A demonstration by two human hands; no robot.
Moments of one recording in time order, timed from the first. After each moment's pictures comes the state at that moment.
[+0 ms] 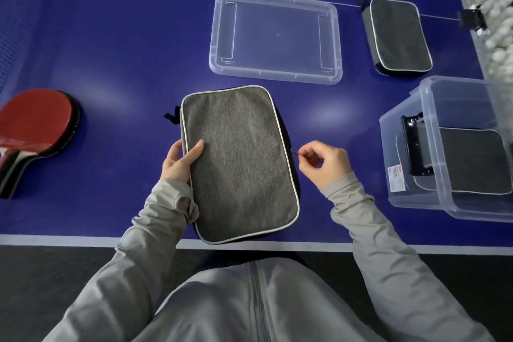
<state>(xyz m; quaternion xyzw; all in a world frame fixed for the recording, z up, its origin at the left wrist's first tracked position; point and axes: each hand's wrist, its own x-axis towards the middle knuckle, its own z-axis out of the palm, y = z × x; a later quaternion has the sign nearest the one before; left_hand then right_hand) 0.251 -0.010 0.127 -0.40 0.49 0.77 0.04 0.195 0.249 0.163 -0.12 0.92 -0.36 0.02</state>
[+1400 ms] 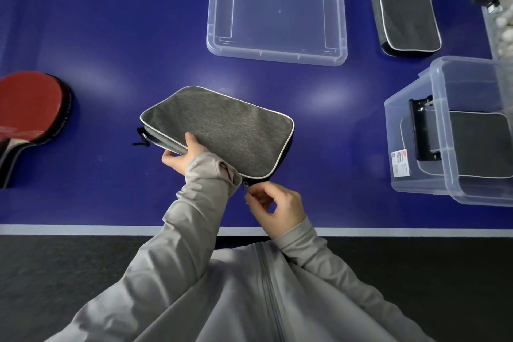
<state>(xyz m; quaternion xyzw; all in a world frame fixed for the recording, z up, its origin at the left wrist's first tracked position) 0.220 0.037 0.132 -0.68 0.37 0.62 -0.16 0.297 0.184 0.153 -0.10 0.87 -0.48 0.11</state>
